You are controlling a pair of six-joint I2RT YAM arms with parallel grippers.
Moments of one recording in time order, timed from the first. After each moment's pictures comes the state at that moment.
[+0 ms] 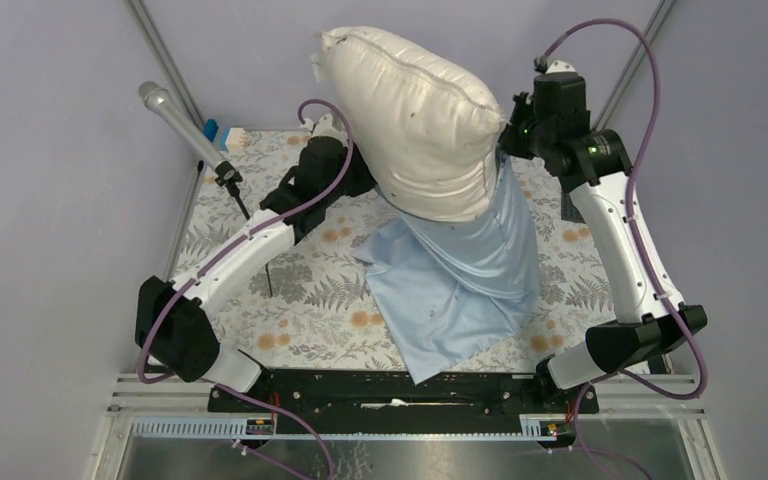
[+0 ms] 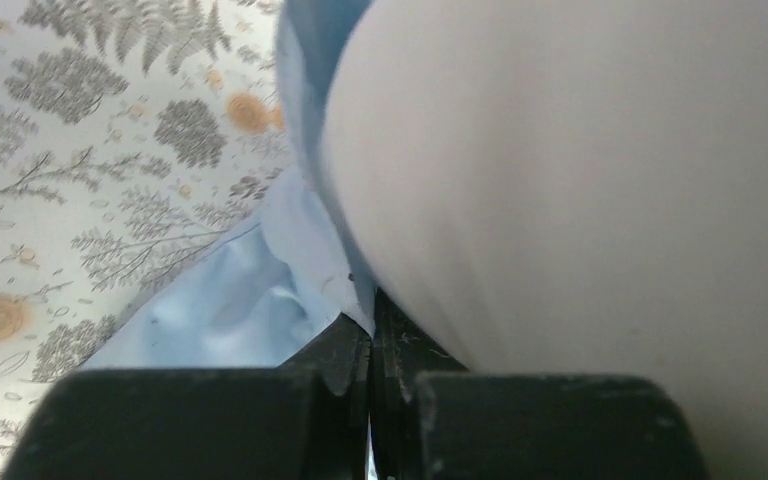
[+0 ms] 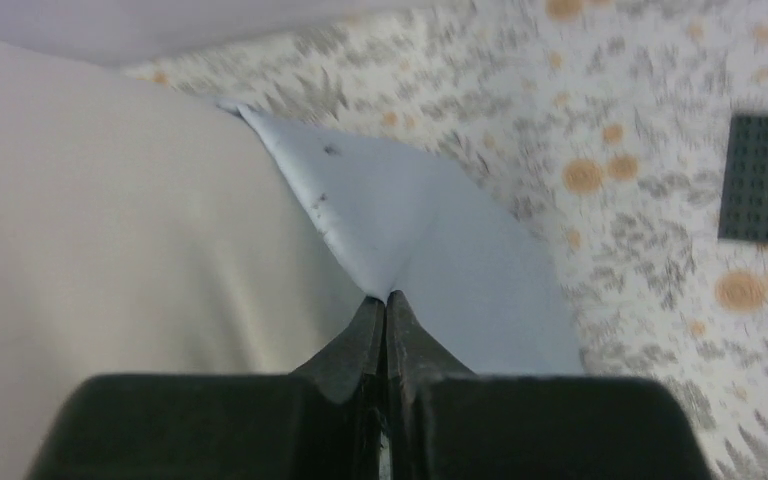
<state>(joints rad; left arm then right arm) -0.56 1.46 1.23 -0.11 -0.05 -0.81 0.31 1.50 1.79 -0.88 0.15 0.41</state>
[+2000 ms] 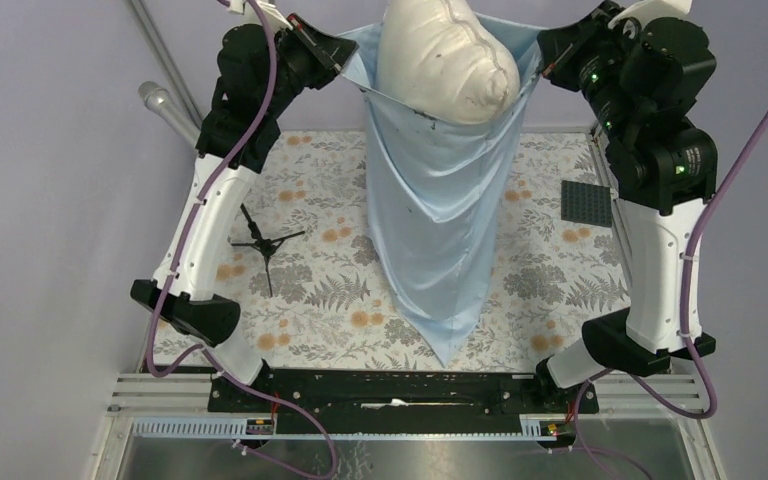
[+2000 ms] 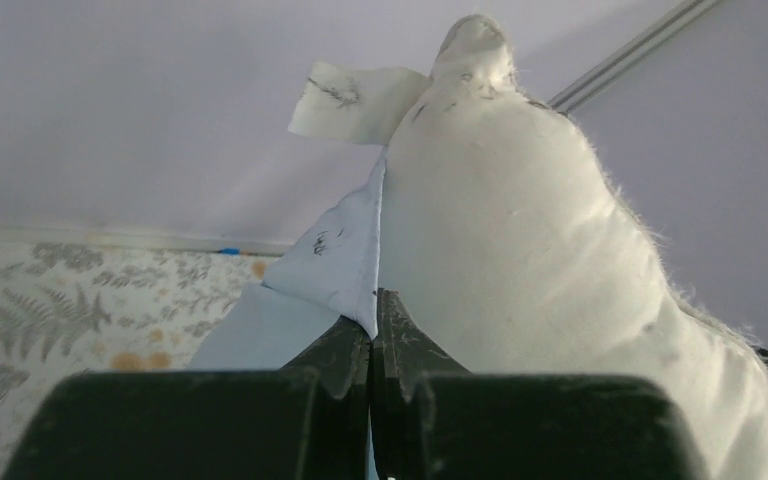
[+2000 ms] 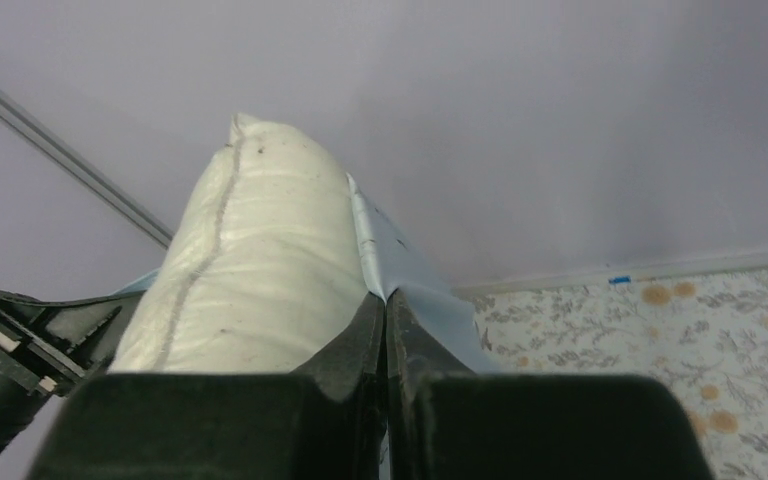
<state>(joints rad) -0.39 1.66 2.15 -0.44 0.09 -0.79 0.31 1.52 2.37 -0.81 0.14 0.46</state>
